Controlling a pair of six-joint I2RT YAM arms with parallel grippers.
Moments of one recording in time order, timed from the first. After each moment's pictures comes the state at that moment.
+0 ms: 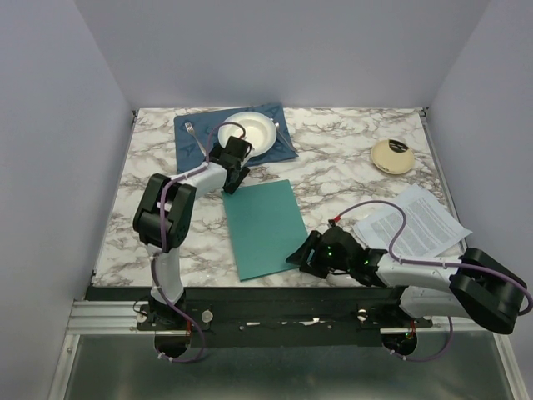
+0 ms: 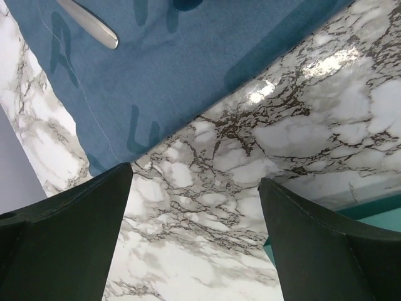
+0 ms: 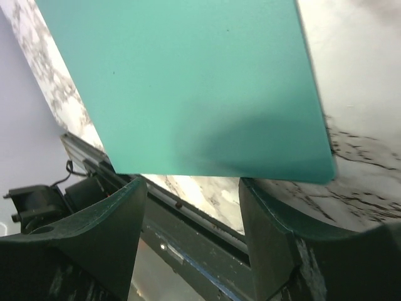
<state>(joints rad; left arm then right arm) -0.39 1.97 1.30 -0.31 -0.47 0.32 0.92 1.21 0.30 0.21 -0.05 1.30</state>
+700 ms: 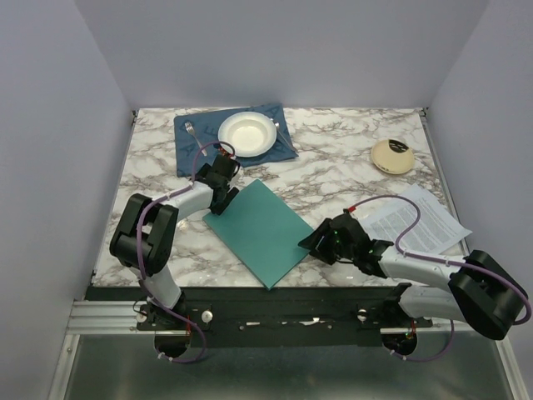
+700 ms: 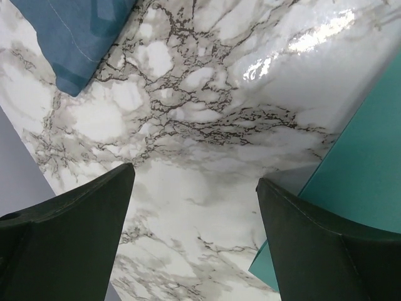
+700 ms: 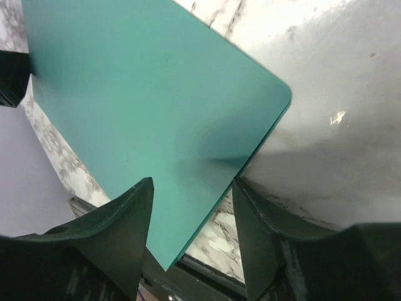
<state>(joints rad) -0.39 1.71 0.98 -0.31 -0.44 0.35 0.76 1.20 0.34 0.12 0.03 1.27</state>
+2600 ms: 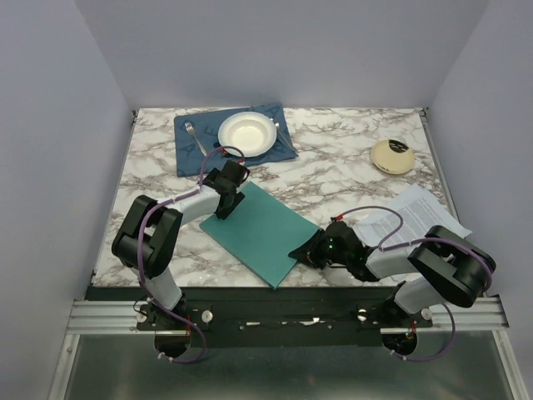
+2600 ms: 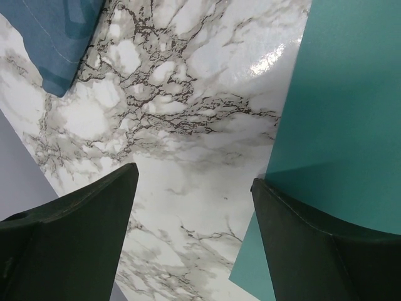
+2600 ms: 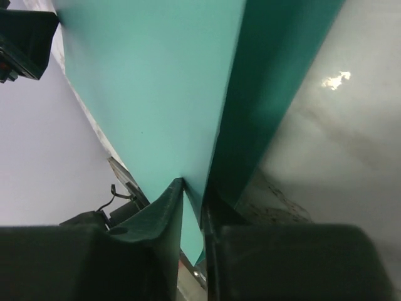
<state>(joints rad) -0.48 1.70 0.96 -0.34 -0.46 0.32 0.79 1.46 0.25 0.57 -0.16 1.41</state>
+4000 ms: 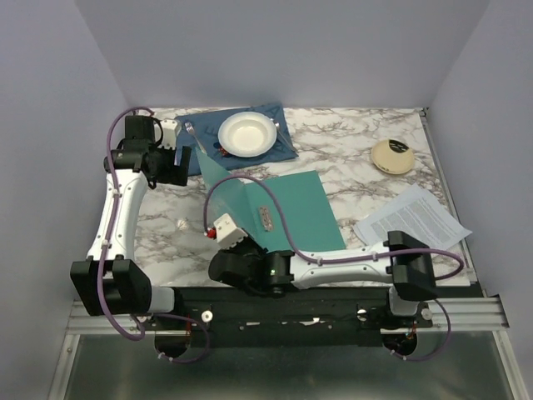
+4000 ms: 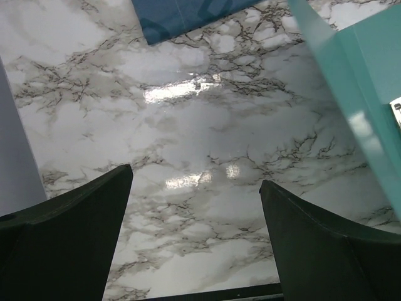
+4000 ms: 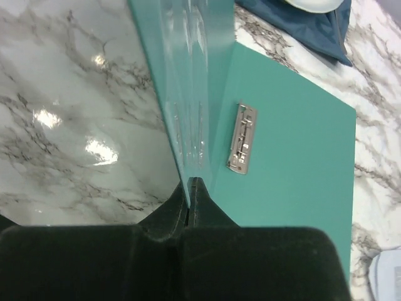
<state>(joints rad) 0.04 1.37 1.36 -0.89 0.13 0.18 1.49 1.77 1.35 -0.37 0.99 0.32</state>
